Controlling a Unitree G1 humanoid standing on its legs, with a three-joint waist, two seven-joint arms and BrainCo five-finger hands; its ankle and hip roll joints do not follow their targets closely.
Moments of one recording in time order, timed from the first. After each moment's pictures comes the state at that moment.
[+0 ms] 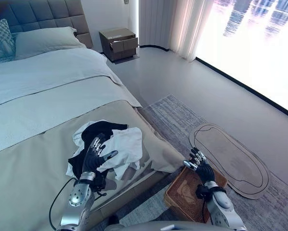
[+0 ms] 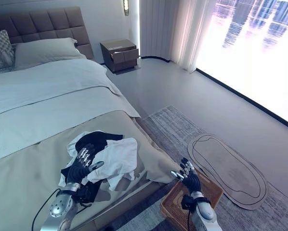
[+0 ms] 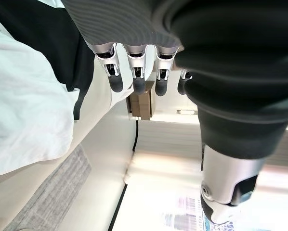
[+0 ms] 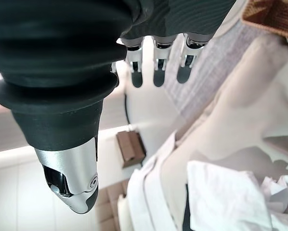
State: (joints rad) left arm 0.19 0.33 -0.14 0.21 -0.34 -0.34 0.06; right arm 0.18 -0.25 0.22 0.36 0.47 -0.26 -0.02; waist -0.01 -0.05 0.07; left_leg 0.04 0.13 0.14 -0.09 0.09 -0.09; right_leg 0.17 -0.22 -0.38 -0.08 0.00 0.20
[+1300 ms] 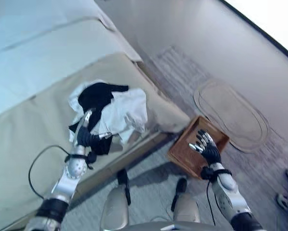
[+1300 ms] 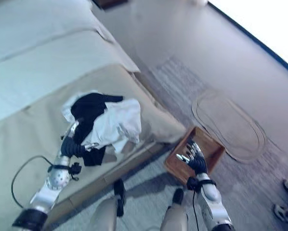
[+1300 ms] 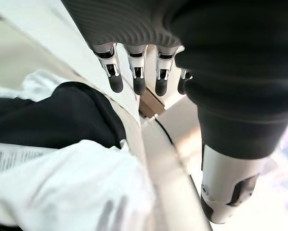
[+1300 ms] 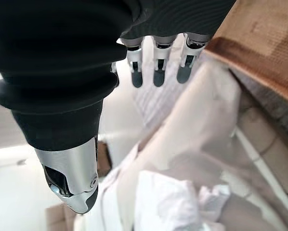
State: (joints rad) left arm -0.16 0.55 -0.13 0.33 0.28 -0.32 0.38; right arm 0.01 -0.32 0.17 0.32 0.45 -0.27 -0.03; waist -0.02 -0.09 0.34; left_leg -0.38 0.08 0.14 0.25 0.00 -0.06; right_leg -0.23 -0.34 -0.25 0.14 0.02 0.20
